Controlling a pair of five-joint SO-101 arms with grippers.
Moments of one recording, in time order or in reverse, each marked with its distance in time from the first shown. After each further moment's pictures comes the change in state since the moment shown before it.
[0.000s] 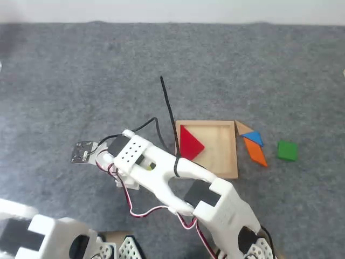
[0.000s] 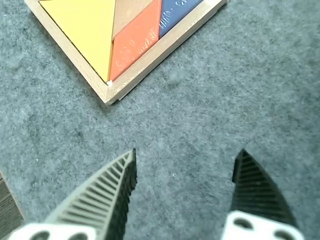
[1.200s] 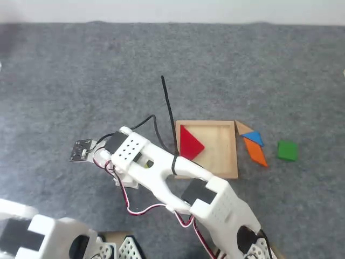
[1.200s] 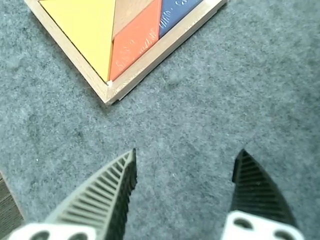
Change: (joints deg) left arm 0.0 0.0 0.0 0.0 0.0; right arm 0.2 2.6 -5.5 5.4 0.1
